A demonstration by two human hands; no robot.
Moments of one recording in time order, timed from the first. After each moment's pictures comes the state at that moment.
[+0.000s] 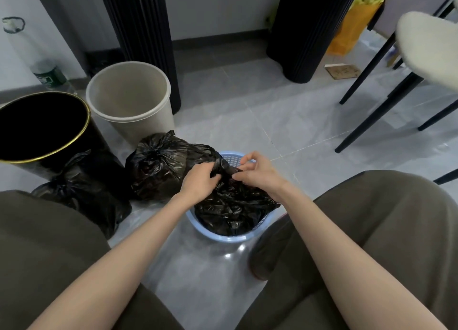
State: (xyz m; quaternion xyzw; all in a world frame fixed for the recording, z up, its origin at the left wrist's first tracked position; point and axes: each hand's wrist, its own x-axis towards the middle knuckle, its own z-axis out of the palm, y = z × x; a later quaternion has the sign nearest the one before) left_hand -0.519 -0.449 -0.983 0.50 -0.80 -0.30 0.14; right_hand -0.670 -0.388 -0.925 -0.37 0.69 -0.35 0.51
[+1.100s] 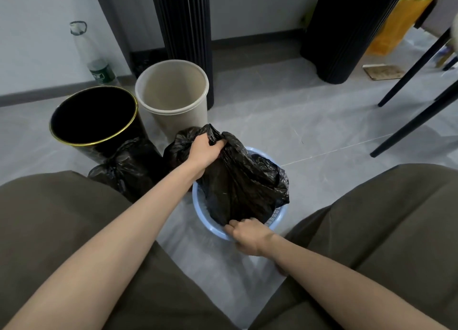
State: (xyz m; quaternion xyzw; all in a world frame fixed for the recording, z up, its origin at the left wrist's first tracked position) left_hand -0.465 -0.470 -0.928 0.58 -0.57 -0.49 0.31; right_hand -0.579 -0.319 -1.022 -0.85 0.47 0.18 0.18
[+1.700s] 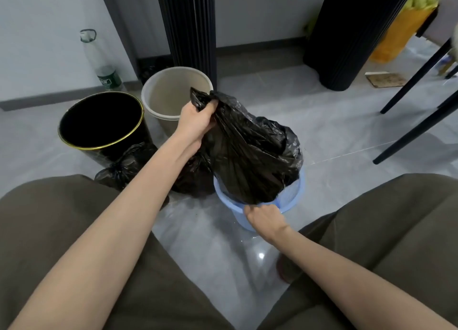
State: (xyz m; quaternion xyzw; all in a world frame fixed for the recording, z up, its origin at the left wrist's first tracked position) left_hand -0.461 -0.495 -0.854 0.47 -0.42 -0.61 0.49; right_hand -0.595 -0.341 -0.991 -0.80 0.57 0.18 0.00
